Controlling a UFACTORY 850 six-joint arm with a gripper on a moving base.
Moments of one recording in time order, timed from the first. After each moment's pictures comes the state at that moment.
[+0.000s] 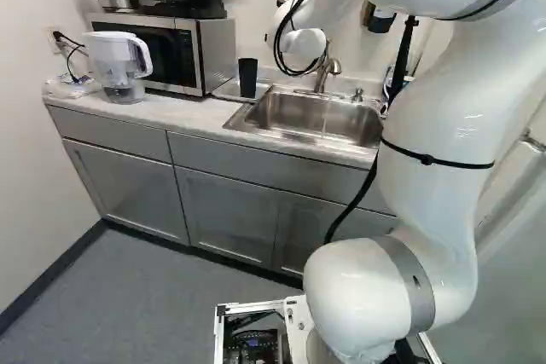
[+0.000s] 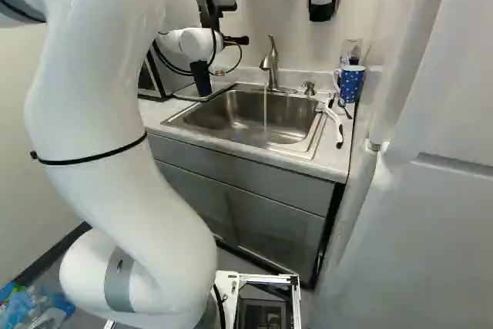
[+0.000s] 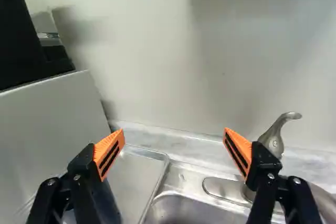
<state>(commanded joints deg) 1.6 -11.5 -66.5 10.2 31.9 -5.5</state>
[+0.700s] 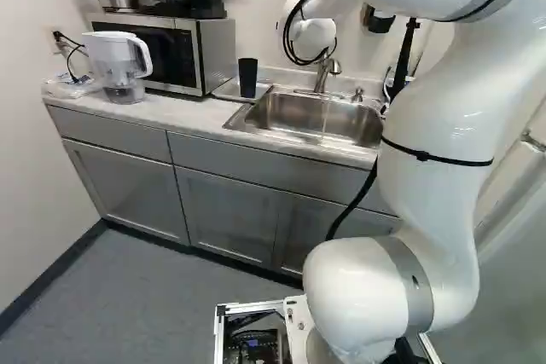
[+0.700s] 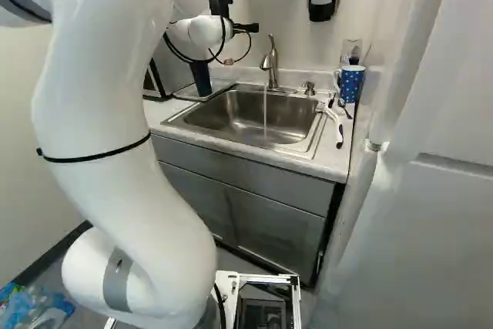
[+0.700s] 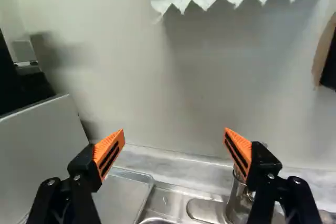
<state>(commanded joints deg) -1.1 -12.5 -71.8 10.2 31.0 -5.5</state>
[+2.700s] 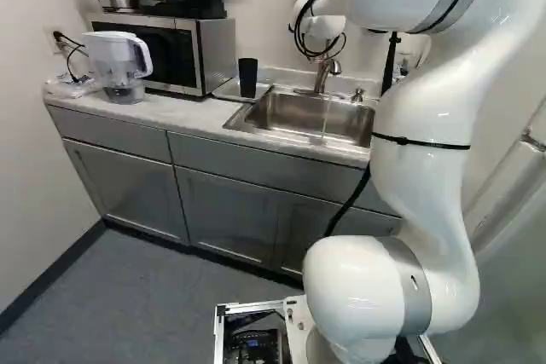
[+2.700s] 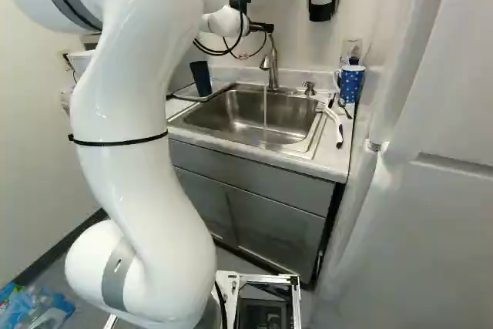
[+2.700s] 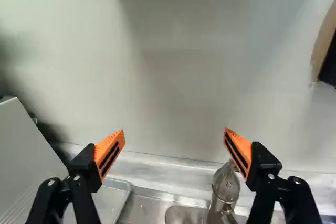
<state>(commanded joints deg) -5.8 -20.1 -83.2 10.2 20.3 -5.5</state>
